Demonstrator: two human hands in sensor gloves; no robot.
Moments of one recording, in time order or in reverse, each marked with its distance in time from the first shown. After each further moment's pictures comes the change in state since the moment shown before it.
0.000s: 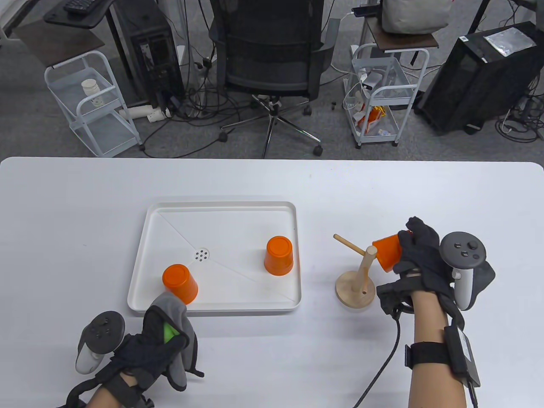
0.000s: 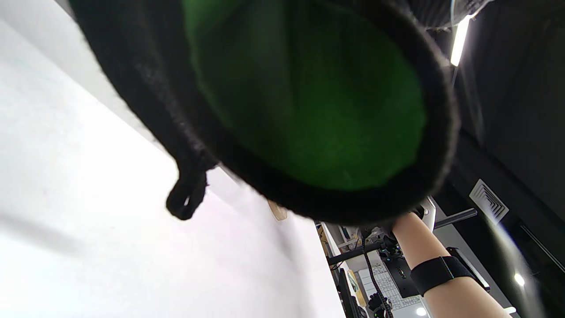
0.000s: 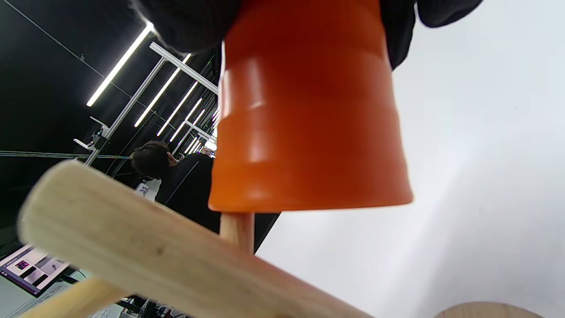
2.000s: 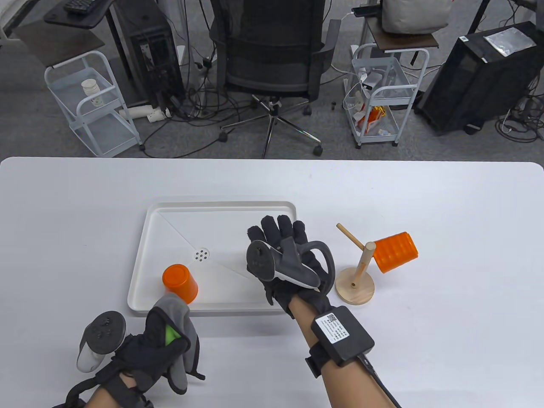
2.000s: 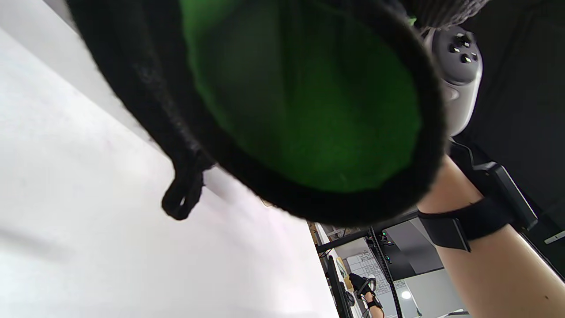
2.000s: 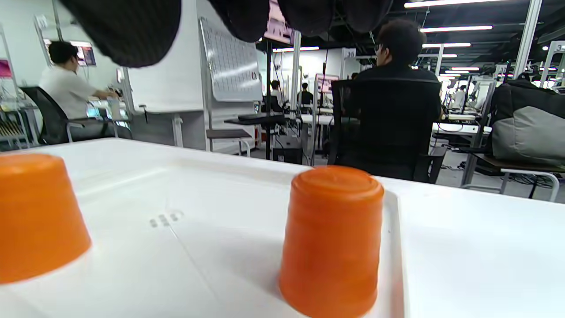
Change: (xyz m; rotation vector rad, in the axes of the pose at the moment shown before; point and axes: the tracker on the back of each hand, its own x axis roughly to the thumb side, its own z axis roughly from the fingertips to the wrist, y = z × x) left_hand -0.002 -0.001 -0.001 -0.038 -0.043 0.003; right_hand 0.157 0.210 0.116 0.281 -0.785 0.932
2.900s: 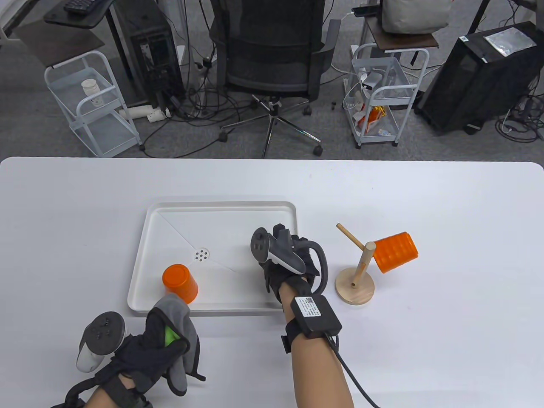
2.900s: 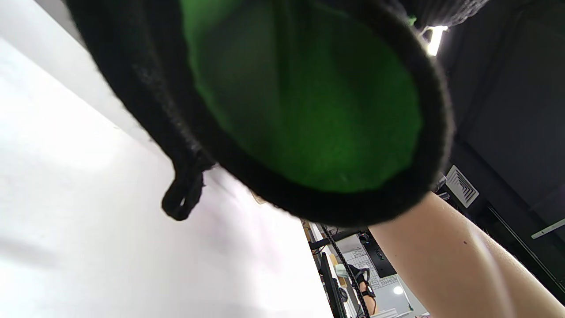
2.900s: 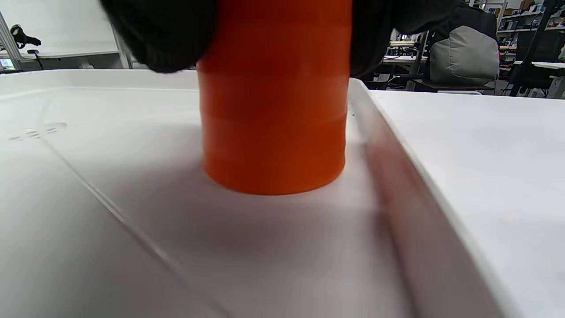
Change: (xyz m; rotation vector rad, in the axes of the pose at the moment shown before) left_hand 0.001 0.000 0.000 -0.009 -0.024 0.004; right_hand -0.023 0.075 -0.045 0.153 0.221 -0.052
